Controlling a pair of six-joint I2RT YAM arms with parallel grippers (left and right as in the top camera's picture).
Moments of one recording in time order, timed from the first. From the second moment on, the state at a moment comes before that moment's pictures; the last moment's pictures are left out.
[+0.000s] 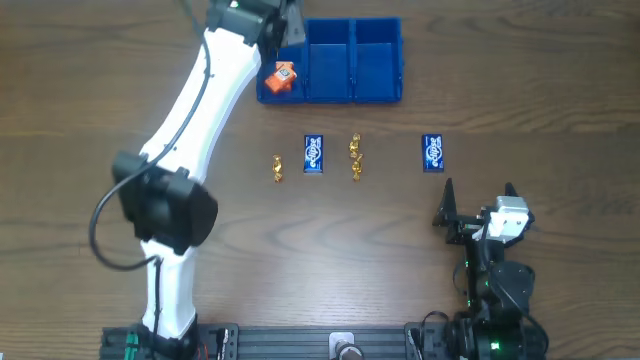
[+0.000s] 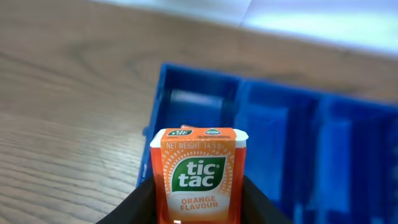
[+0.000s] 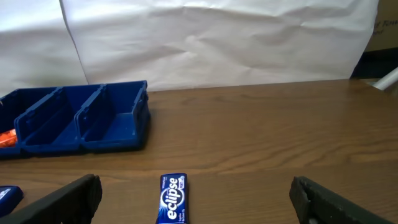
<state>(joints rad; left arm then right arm) -0.41 2.19 2.22 -0.98 -0.24 -0.50 0.03 0.01 0.01 -0.07 0.10 0.06</state>
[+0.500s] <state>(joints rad) -0.37 2.35 2.21 -0.96 -0.14 -0.40 0.03 0.01 0.01 -0.07 0.10 0.06</state>
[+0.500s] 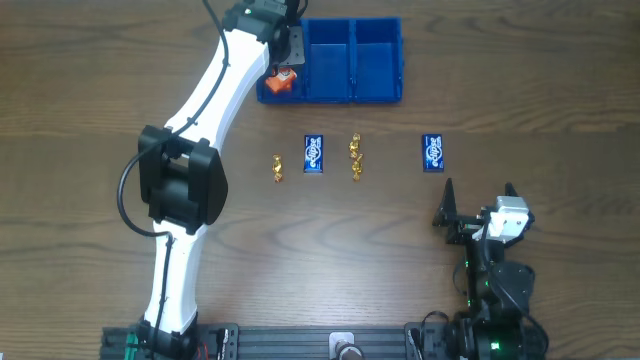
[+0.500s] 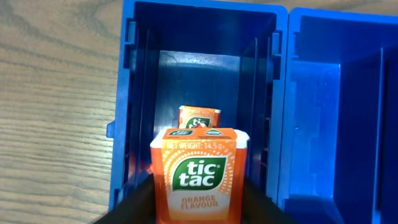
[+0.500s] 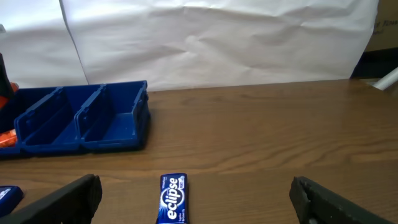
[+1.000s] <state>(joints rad) -0.37 1.45 1.55 -0.37 -0.28 -0.35 0.03 0.01 0.01 -0.07 0.10 0.06</state>
